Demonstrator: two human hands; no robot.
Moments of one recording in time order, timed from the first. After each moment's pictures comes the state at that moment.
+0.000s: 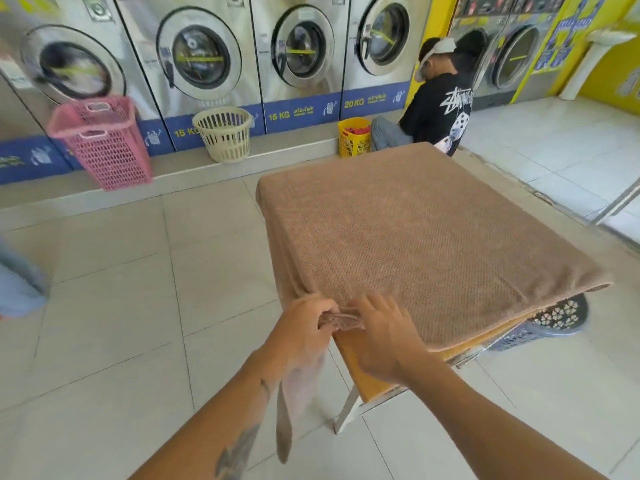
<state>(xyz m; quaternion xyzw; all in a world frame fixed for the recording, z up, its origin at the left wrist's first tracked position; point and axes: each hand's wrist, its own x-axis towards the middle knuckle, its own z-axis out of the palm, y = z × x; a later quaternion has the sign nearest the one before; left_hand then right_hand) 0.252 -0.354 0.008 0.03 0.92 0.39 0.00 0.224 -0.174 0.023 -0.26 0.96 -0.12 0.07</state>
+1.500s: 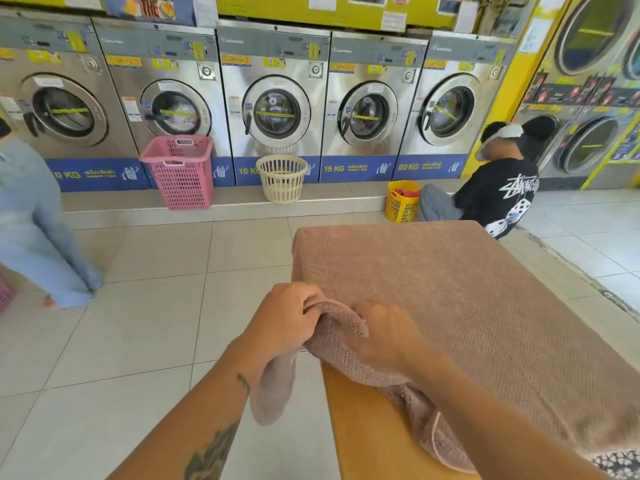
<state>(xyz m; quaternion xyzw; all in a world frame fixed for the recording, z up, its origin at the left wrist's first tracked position) 0.184 -0.399 0.096 -0.06 0.93 0.32 -0.15 0.104 -0.213 0.100 -0.38 0.91 -0.13 0.07</state>
